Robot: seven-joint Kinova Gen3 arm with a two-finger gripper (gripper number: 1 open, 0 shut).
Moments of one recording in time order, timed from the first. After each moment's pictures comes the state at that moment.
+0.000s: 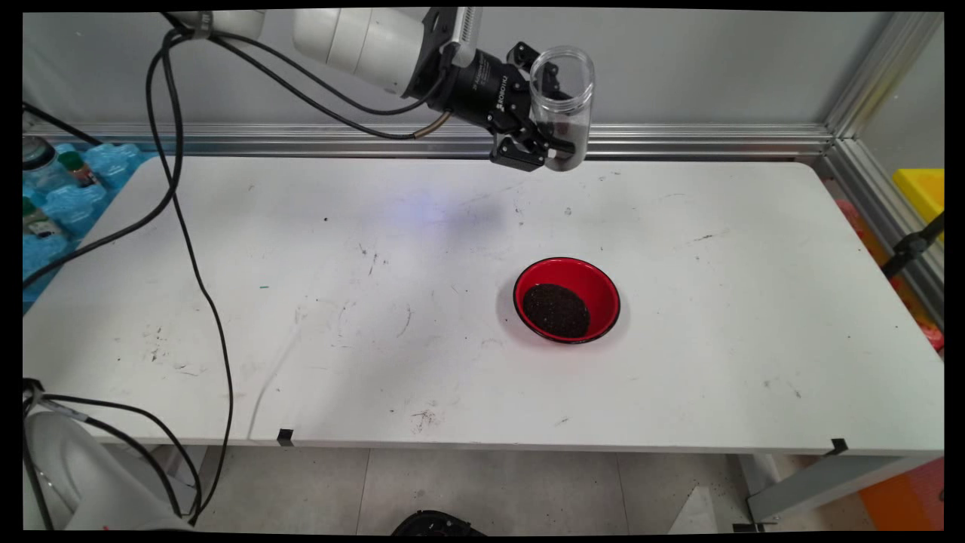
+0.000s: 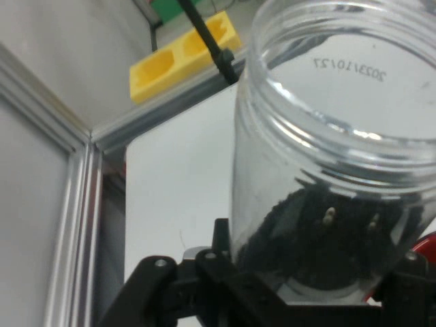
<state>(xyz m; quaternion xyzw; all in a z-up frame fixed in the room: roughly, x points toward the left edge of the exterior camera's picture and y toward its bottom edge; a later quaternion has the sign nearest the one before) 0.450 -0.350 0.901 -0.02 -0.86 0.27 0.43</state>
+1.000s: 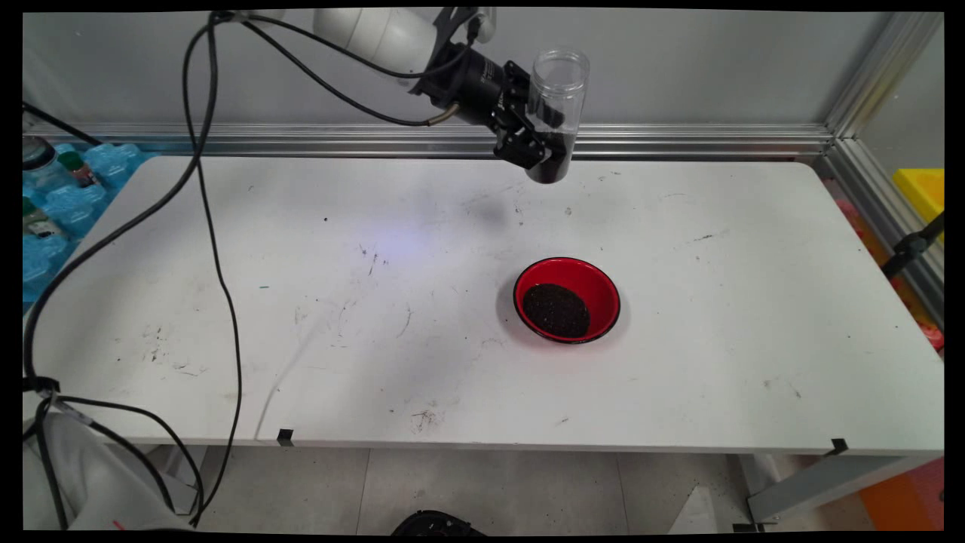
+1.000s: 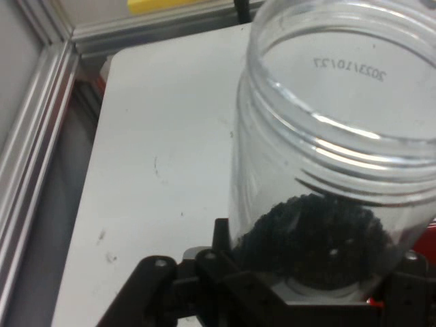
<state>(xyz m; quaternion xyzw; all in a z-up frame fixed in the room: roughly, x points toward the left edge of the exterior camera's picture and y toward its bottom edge) 0.455 -0.388 0.890 0.12 -0.88 0.18 0.42</state>
